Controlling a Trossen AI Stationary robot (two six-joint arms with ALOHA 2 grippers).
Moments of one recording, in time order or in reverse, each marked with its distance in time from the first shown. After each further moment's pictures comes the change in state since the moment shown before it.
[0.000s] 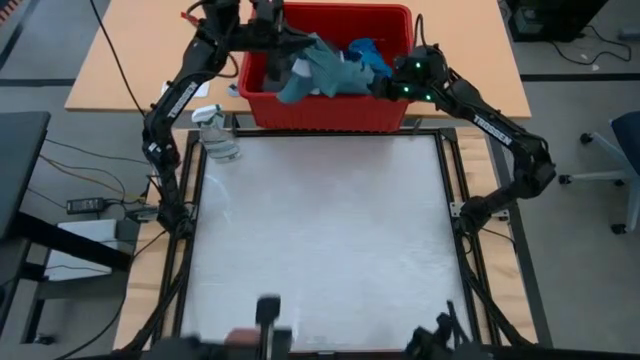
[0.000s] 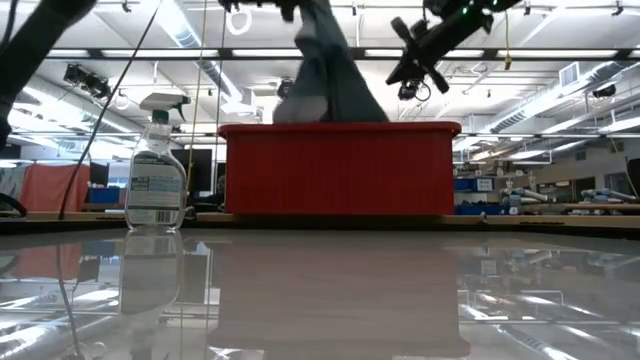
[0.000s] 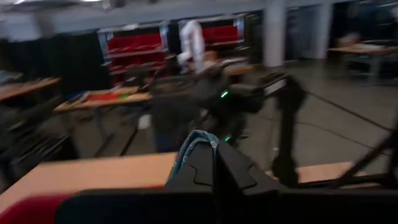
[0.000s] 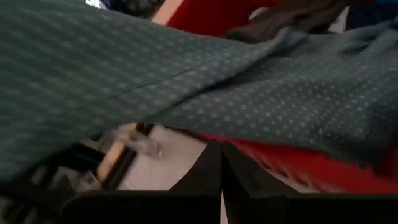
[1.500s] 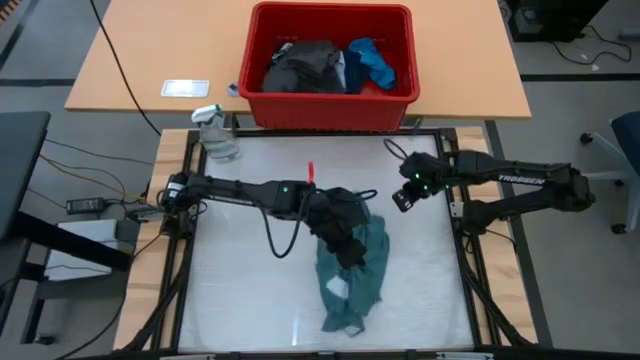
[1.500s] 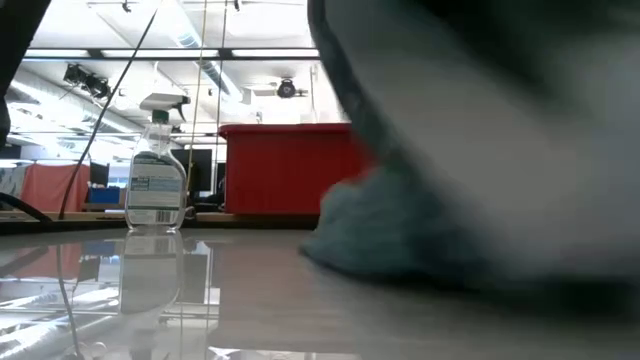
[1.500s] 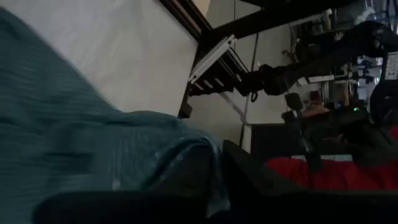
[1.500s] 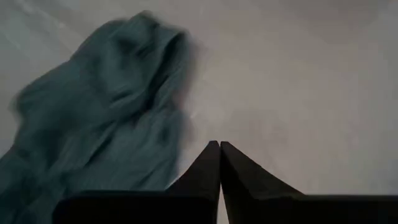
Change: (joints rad) left arm -0.976 0.084 -0.382 -0.196 -0.471 -1.063; right arm 0.614 -0.413 -0.559 -0.527 0.268 0.140
